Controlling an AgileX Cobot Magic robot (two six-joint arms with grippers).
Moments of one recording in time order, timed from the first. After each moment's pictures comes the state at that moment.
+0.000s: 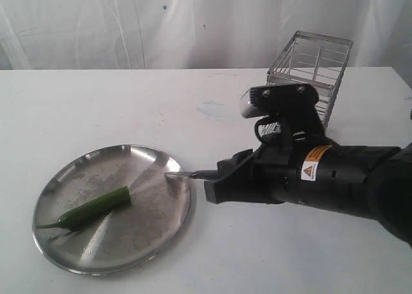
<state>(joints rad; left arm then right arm) -0.24 0.00 0.02 -0.16 0.26 0.25 0.73 1.32 -0.63 0.17 0.00 0.09</state>
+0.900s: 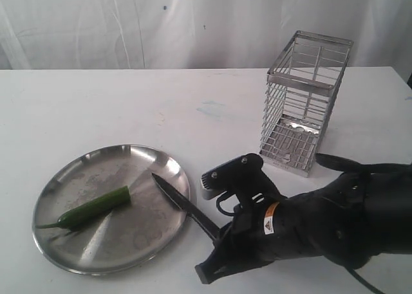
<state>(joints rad) -0.24 0.00 0.02 -0.16 0.26 0.25 0.81 1.57 -0.63 0.18 0.11 -0.03</state>
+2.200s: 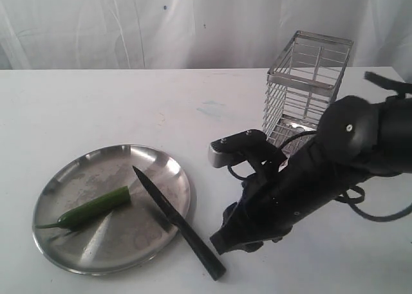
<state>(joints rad) -0.24 0.00 0.02 -0.16 0.26 0.25 0.59 1.57 -0.81 0.66 0.62 -0.63</state>
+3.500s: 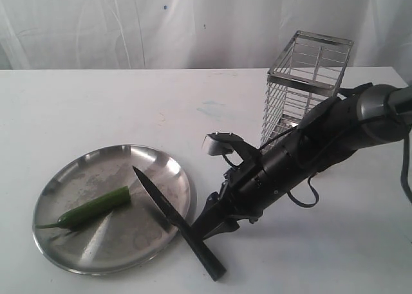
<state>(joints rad) -0.24 0.00 0.02 -0.16 0.26 0.25 0.40 1.96 -1.01 1.10 0.92 -1.25</state>
